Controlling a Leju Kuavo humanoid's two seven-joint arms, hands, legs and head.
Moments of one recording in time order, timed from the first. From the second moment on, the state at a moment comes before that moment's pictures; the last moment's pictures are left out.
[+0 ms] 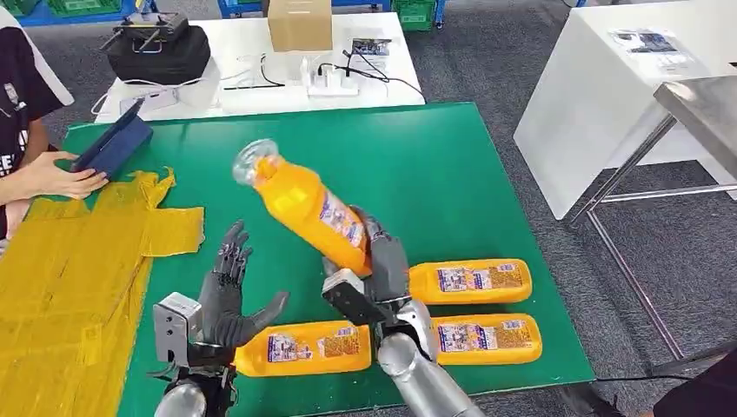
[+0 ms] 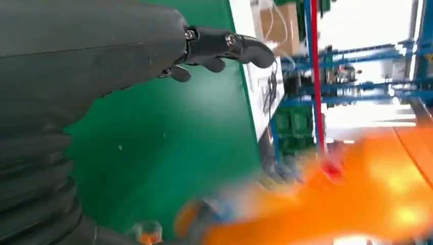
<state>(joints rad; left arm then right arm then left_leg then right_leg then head) 0.00 -0.11 -0.32 -1.50 -0.07 0.06 -0.40 -0.22 0.23 0.37 -0.95 0.70 -0.43 -0.47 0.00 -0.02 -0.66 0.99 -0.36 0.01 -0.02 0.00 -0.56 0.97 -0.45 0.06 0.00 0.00</state>
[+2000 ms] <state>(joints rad) -0.14 0.15 -0.19 -1.53 -1.20 0.38 -0.06 -0.16 0.02 0.78 -1.15 1.09 -0.18 -0.06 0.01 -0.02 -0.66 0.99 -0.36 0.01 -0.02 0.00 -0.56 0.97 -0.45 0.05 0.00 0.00</state>
